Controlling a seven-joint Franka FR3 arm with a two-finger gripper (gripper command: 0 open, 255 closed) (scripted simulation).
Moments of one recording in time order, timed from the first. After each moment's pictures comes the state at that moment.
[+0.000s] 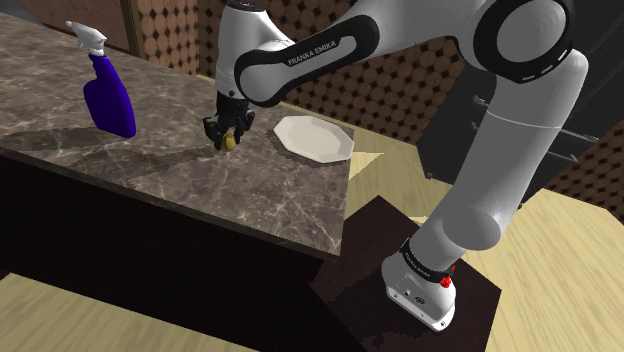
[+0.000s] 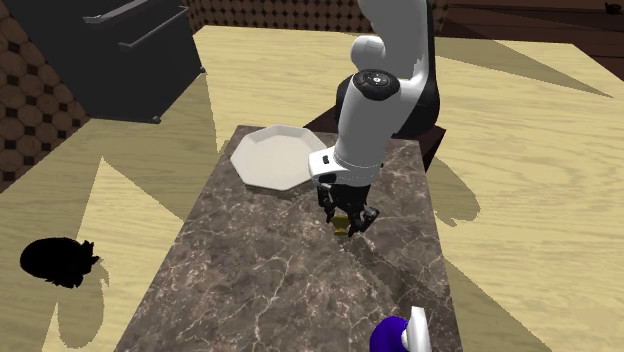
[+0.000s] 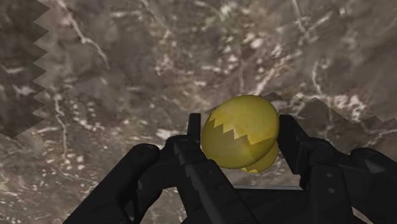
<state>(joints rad) 0.10 0.24 0.35 -1.99 -0.18 2.33 0.49</state>
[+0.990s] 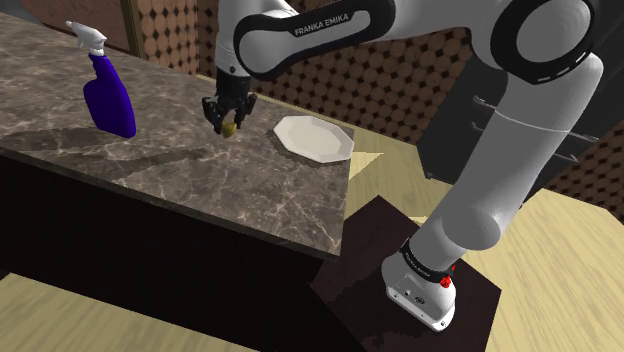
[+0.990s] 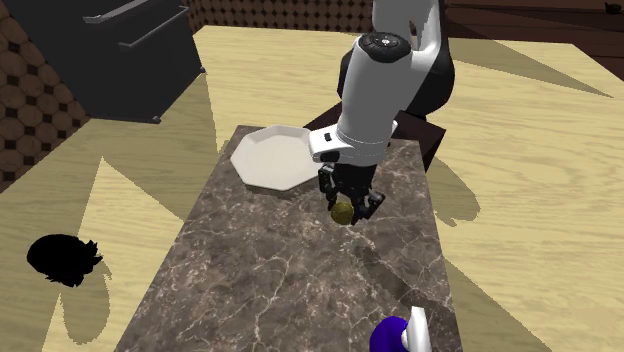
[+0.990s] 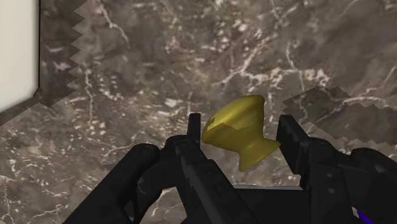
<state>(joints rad) 0.10 0.18 0.36 -1.93 -0.14 2.21 0.46</state>
